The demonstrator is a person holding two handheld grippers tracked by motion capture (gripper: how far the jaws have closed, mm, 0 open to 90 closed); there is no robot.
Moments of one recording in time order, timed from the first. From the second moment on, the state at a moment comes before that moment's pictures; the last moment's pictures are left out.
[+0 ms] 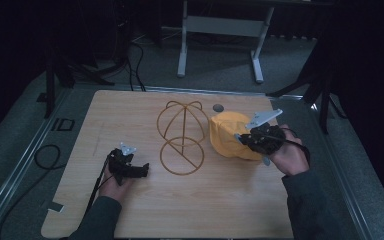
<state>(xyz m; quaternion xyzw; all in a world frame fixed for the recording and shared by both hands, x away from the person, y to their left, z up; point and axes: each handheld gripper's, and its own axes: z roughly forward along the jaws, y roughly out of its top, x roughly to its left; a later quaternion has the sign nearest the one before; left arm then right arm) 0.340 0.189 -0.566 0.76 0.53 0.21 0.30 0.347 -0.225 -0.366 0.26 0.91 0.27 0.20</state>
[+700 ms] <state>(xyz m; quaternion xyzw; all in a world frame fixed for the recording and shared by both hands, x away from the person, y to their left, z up) 0.340 0.189 -0.566 0.76 0.53 0.21 0.30 0.392 -0.195 -0.396 0.28 0.91 0.26 0.15</state>
